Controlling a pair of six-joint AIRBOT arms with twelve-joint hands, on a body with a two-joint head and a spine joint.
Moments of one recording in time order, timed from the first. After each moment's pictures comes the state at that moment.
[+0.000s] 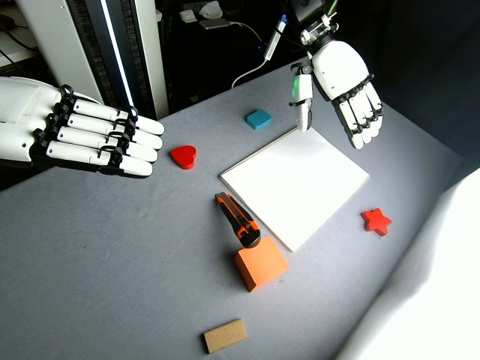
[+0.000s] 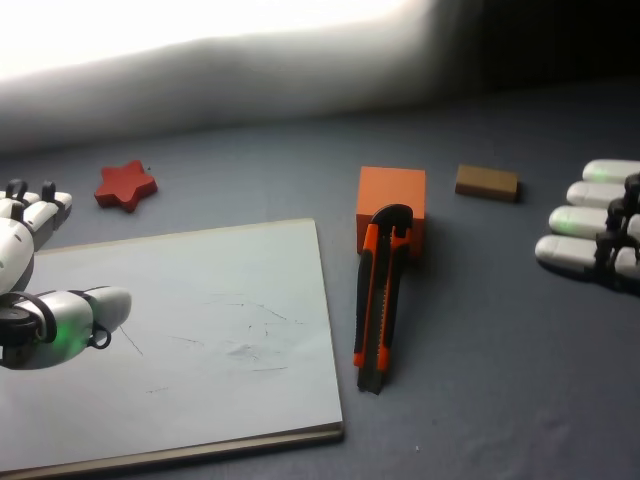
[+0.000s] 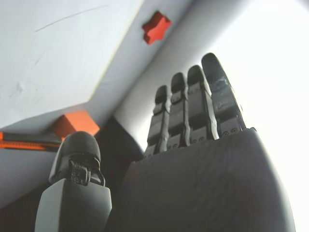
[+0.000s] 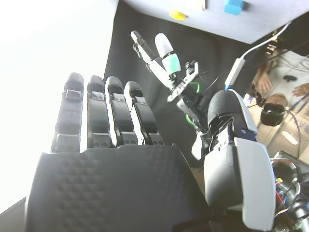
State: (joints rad) left arm 0.62 -0.66 0.54 -1.33 -0.95 2.13; right arm -0.97 -0.49 0.70 -0.34 1.04 -0.84
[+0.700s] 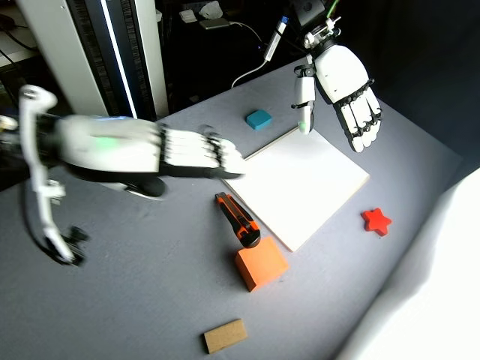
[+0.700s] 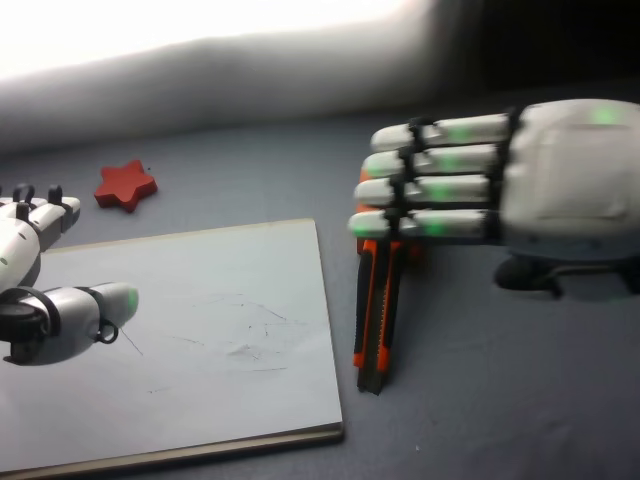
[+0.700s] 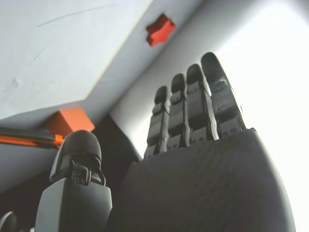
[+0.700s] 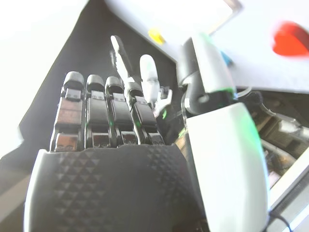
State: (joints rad) left arm 0.62 -0.67 0.55 -1.32 -0.93 2.07; right arm -0.34 -0.93 1.05 -1.18 0.54 -0.40
